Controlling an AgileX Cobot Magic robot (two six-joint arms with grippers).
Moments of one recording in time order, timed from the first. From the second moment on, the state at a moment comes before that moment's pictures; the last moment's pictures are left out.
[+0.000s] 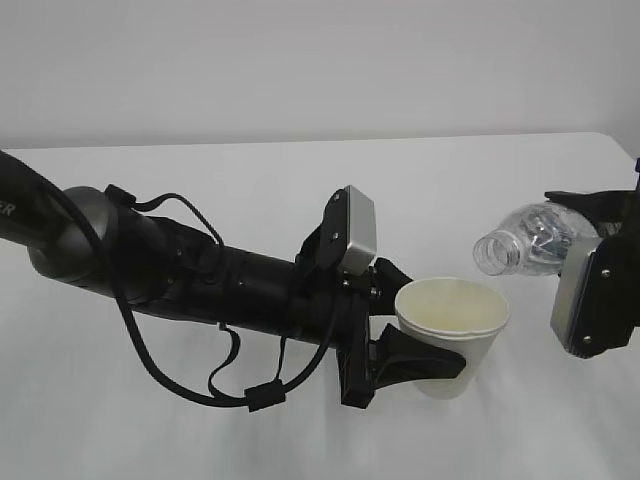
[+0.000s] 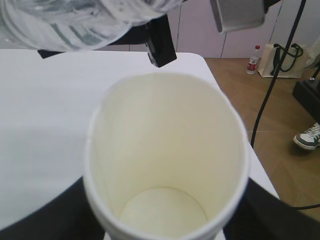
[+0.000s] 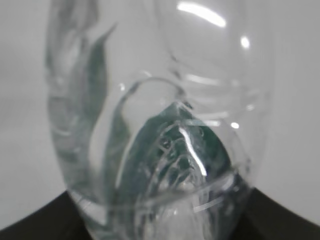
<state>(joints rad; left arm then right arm) -0.62 2.15 -1.09 1.22 -1.03 -0.64 0.05 1.48 -0.36 -0.36 -0.76 -1.22</state>
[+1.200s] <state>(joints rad) -0.62 2.15 -1.09 1.21 -1.03 -0.64 0.05 1.48 -0.36 -0.32 -0.82 -1.33</state>
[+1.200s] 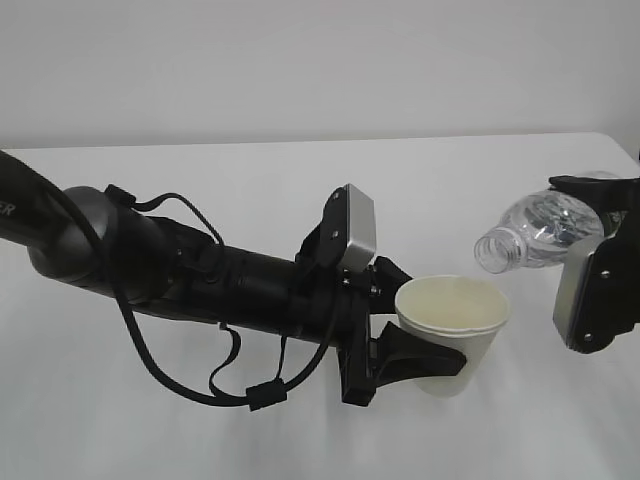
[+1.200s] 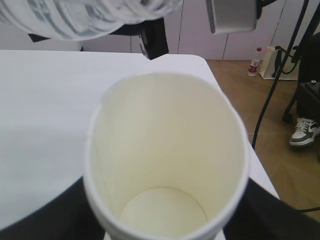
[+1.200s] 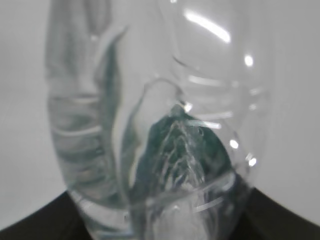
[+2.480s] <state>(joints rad) -0.62 2.15 -1.09 1.21 -1.03 -0.64 0.05 1.48 -0.36 -0.32 -0.86 -1.41</state>
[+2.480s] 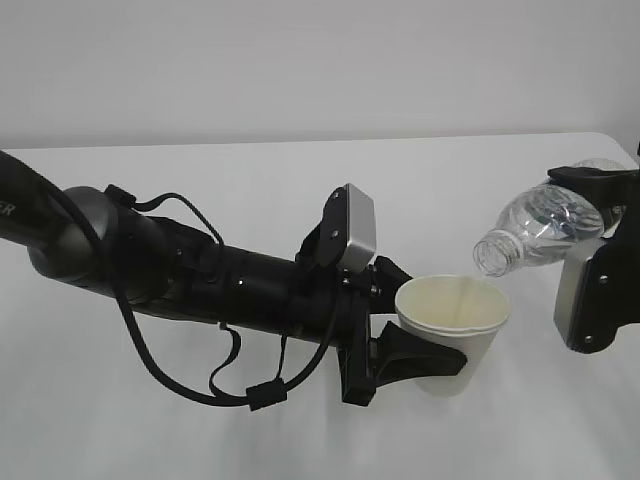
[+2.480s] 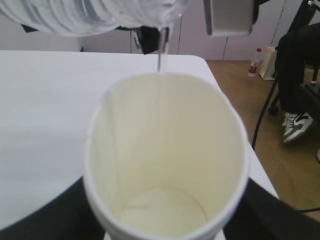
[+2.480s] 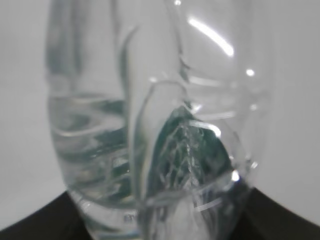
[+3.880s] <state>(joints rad) -0.62 2.15 -1.09 1.20 -1.03 -0.64 0.06 1.48 -0.36 -0.31 -0.88 -1.44</state>
